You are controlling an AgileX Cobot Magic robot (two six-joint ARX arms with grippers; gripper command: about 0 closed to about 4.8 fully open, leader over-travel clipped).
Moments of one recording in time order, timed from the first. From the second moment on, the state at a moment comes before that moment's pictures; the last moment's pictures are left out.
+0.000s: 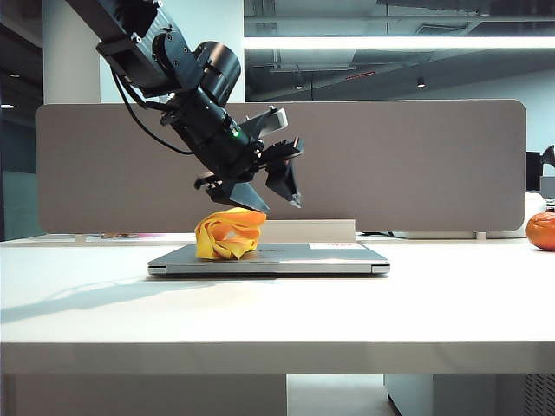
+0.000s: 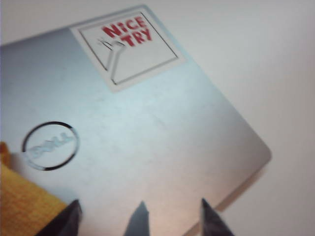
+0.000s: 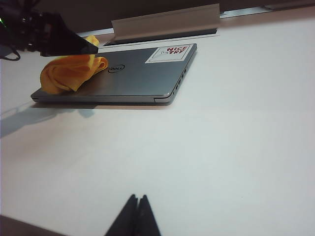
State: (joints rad) left arm -0.47 2.07 1.59 -0.13 0.25 -0.04; right arm 0.06 0.00 0.01 -0.16 -0.27 0.16
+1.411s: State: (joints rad) left arm -0.48 2.07 1.59 0.01 0.20 -0.17; right arm 0.06 0.00 0.01 -0.16 -0.27 0.16
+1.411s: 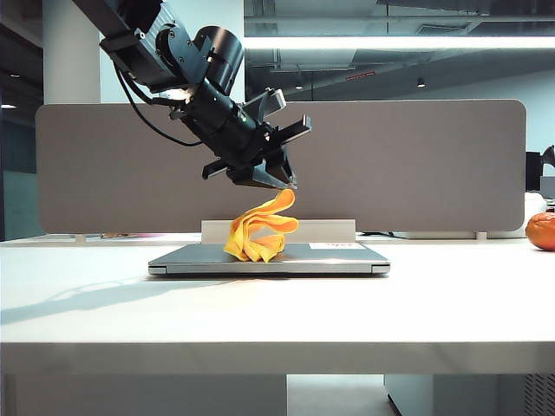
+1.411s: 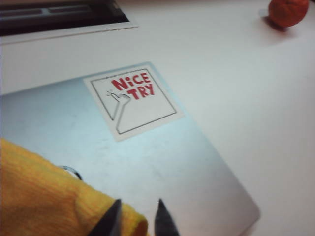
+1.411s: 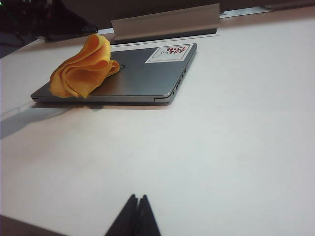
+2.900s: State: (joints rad) left arm -0.48 1.90 1.59 0.05 -0.12 0.18; right arm 0.06 0.00 0.01 -0.16 -0.26 0.16
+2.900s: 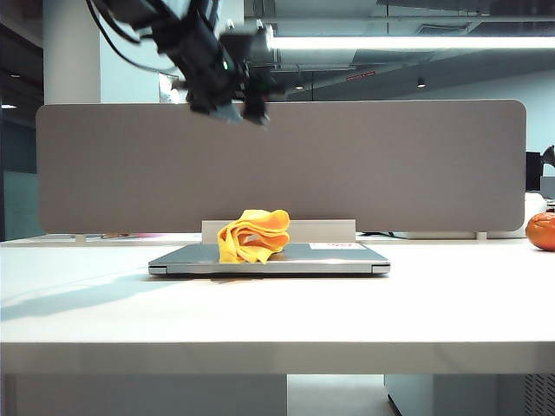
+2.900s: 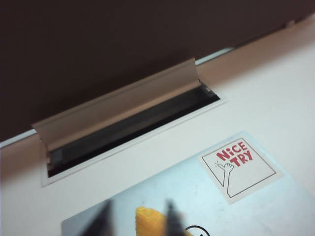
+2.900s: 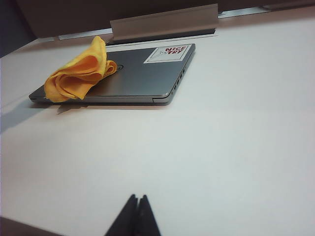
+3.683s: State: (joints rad) left arm -0.31 1.45 1.30 -0.23 -0.10 0.10; right arm 0.06 0.00 0.01 -0.16 -0.02 0.13
